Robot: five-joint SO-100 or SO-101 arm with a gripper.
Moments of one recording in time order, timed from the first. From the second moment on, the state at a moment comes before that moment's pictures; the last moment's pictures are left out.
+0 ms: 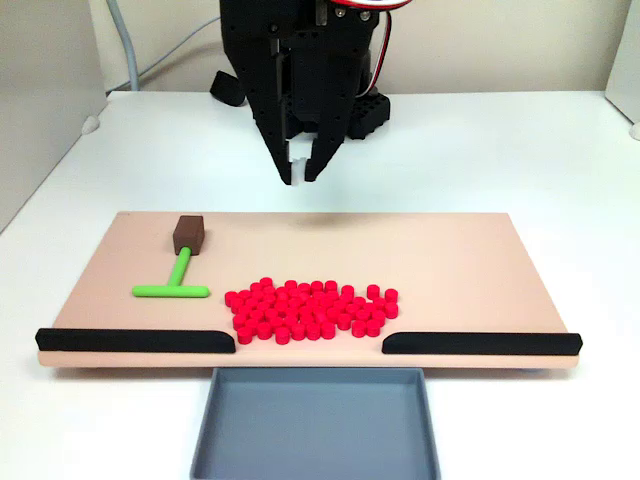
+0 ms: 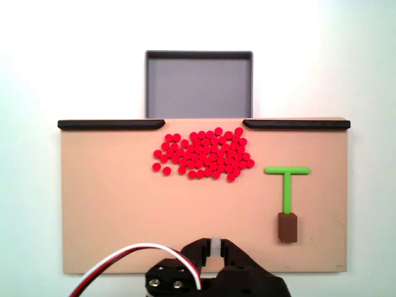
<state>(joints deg) 3.6 102.7 110.3 71.4 -88.3</state>
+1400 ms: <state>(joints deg) 19.1 100.0 106.7 74.7 -108.2</state>
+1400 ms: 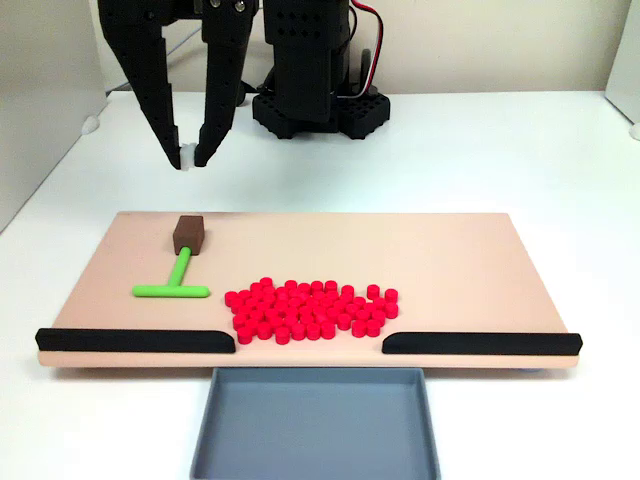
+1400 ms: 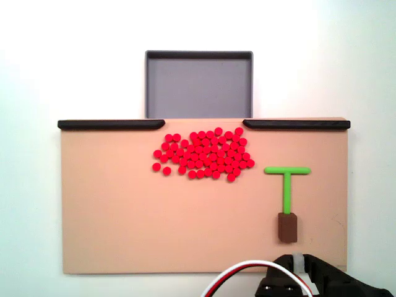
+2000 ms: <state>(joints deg) 20.0 97.0 106.7 72.9 -108.2</state>
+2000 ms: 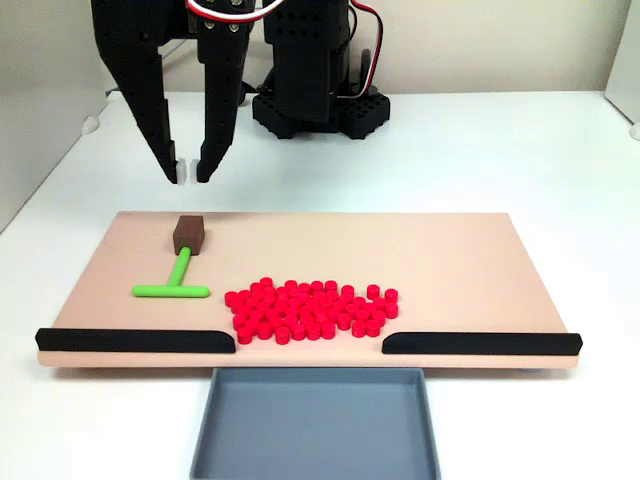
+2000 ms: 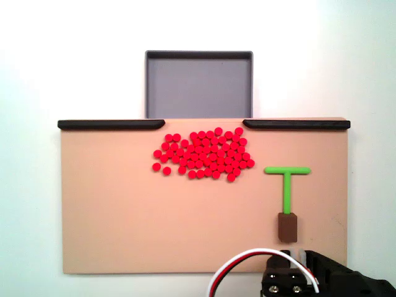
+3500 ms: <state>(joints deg) 21.1 86.5 100.6 70.1 -110.3</state>
